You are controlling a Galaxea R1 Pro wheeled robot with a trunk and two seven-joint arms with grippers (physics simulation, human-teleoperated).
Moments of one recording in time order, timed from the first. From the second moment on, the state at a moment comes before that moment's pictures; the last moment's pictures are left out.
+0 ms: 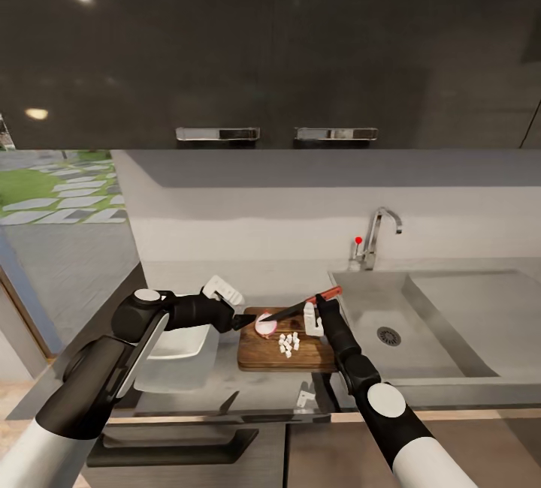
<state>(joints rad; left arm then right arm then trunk) -0.61 0.17 -0.34 -1.59 0.02 0.93 -0.64 -0.55 0.05 0.21 -0.87 1.66 0.03 -0.24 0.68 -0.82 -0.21</state>
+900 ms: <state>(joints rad) -0.61 0.16 -0.34 -1.59 0.02 0.93 -0.64 -0.55 0.05 0.21 -0.86 1.66 0.03 -0.24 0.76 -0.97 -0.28</state>
